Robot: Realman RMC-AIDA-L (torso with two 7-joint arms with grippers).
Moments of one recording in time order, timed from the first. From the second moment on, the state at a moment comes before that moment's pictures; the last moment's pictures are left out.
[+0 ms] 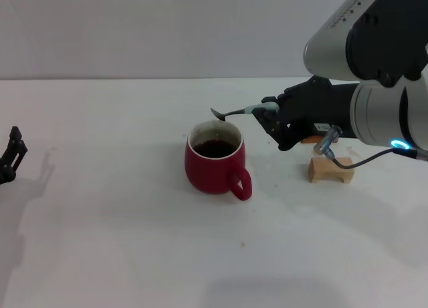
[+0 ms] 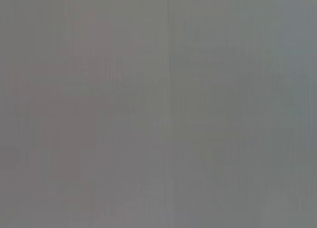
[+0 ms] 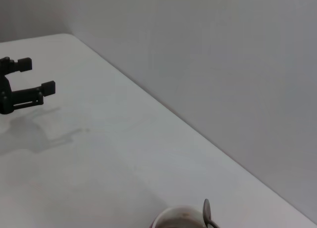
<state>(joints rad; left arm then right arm) -0.24 -2.07 -1.07 -0.23 2.44 1.17 -0.06 0.33 2.08 1.34 1.96 -2.67 1.19 -0.35</state>
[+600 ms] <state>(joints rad) -0.24 -2.07 -1.07 -0.23 2.44 1.18 -0.06 0.32 2.08 1.31 1.95 -2.67 1.19 -0.35</state>
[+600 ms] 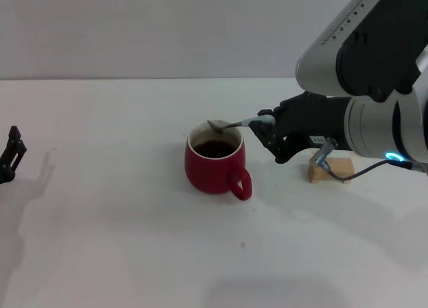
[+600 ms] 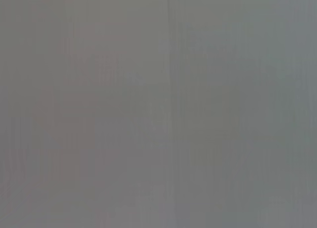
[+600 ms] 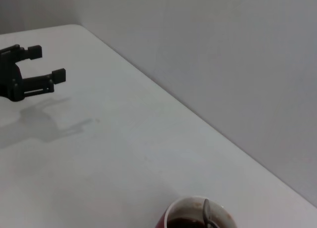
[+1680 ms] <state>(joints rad) -0.24 -2.07 -1.07 -0.23 2.44 1.18 -0.06 0.43 2.08 1.31 1.74 -2.66 1.16 -0.34</state>
